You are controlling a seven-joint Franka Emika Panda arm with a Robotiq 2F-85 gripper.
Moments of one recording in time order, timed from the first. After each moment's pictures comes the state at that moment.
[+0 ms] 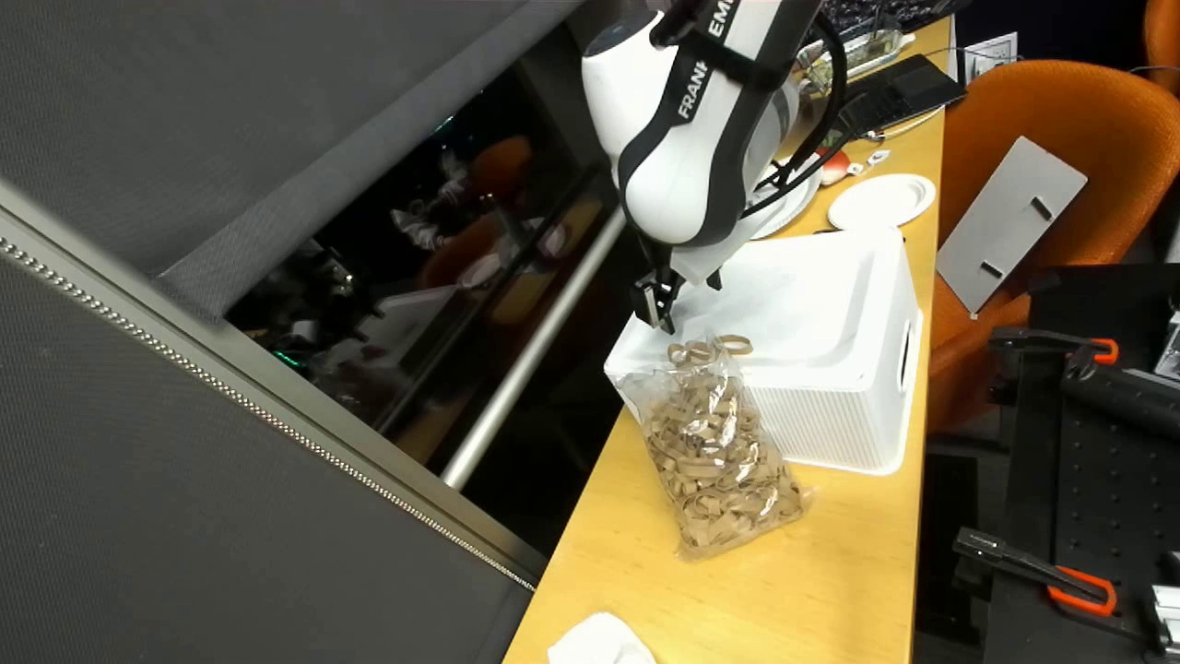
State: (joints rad) arm 0.04 0.41 -0.05 -1.98 -0.02 2.63 0.30
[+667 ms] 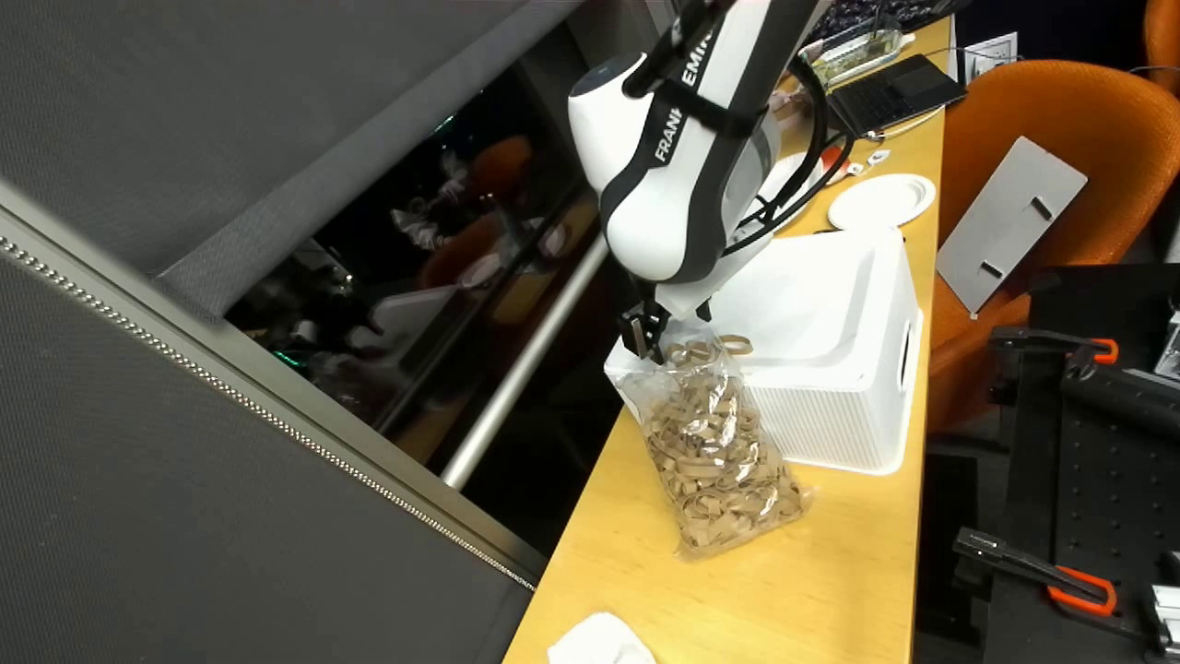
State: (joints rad) arm 0.08 0.46 -0.03 -1.94 0.04 2.63 0.30
